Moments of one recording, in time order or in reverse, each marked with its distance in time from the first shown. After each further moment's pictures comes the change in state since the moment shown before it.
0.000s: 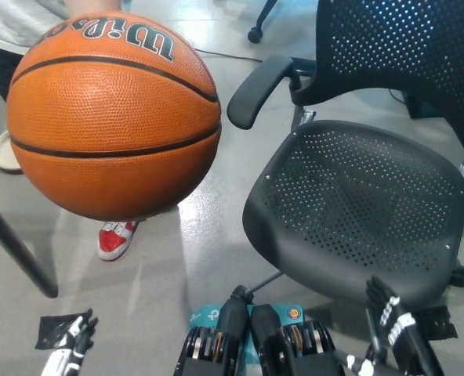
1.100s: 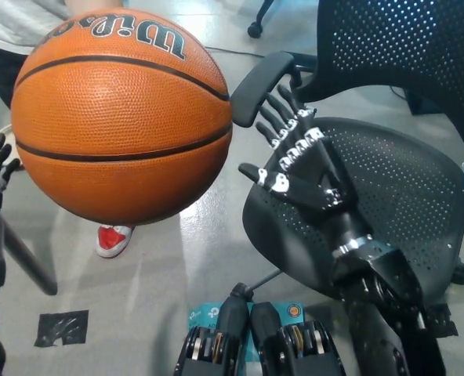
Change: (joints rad) left_arm -0.332 -0.019 0.203 -0.370 -0.201 0.162 0.019; right_arm -0.586 0.228 -0.035 0.047 0.315 0.405 0.018
